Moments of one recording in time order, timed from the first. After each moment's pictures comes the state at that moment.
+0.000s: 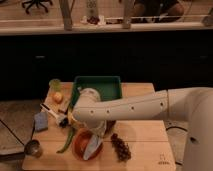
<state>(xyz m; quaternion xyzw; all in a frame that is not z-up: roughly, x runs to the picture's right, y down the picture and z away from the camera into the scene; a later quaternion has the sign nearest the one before) -0.022 0.224 0.712 -0.32 -0.13 -0.53 0.77</state>
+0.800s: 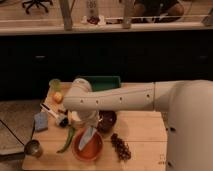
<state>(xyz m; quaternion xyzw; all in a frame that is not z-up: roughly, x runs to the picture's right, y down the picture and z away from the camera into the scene) -0.064 0.187 0.736 -0.32 -0.13 -0.56 0.75</state>
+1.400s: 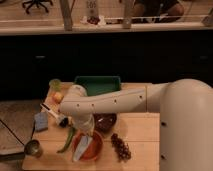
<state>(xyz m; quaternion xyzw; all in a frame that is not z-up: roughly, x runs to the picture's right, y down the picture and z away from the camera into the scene) -0.076 0.235 0.729 -0.35 -0.19 -0.58 0.71</state>
